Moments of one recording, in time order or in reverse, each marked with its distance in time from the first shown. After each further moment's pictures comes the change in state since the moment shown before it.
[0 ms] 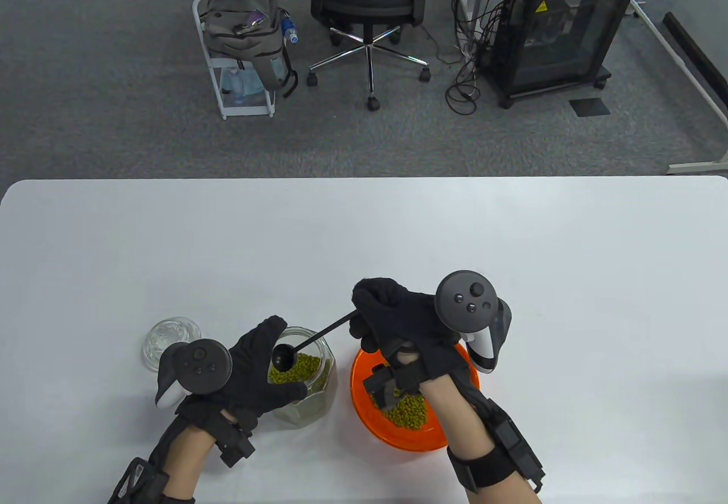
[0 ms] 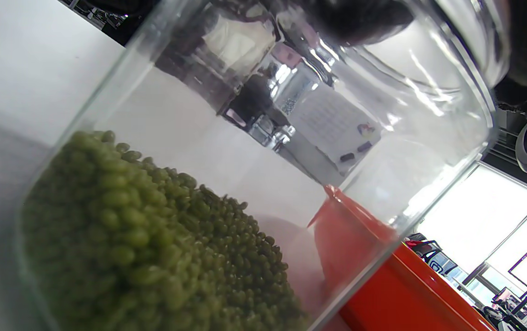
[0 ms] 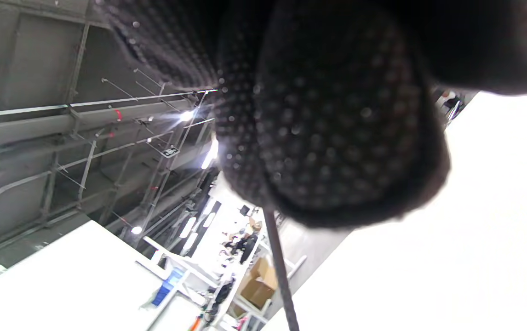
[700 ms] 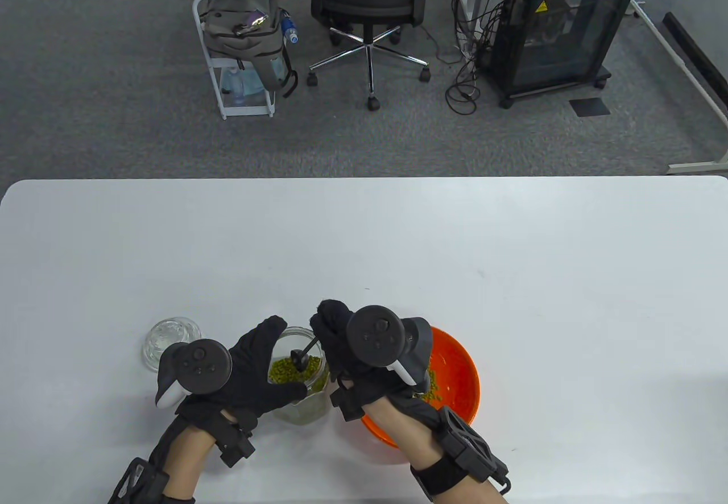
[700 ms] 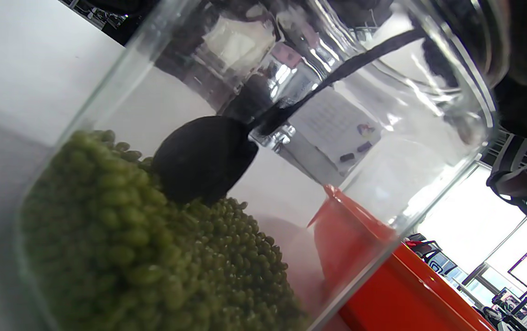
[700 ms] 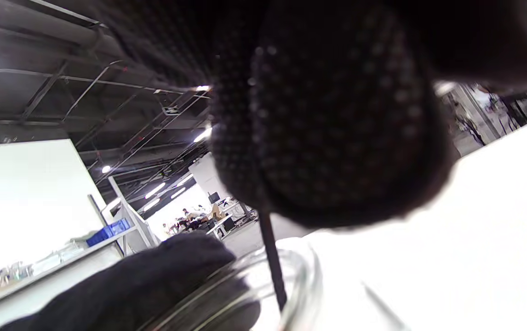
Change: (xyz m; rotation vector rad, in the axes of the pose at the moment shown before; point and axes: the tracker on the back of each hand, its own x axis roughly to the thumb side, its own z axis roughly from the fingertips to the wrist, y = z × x) left_hand 0.000 0.000 0.000 0.000 0.000 0.001; right_hand 0.004 0.070 0.013 -0.048 -0.115 0.344
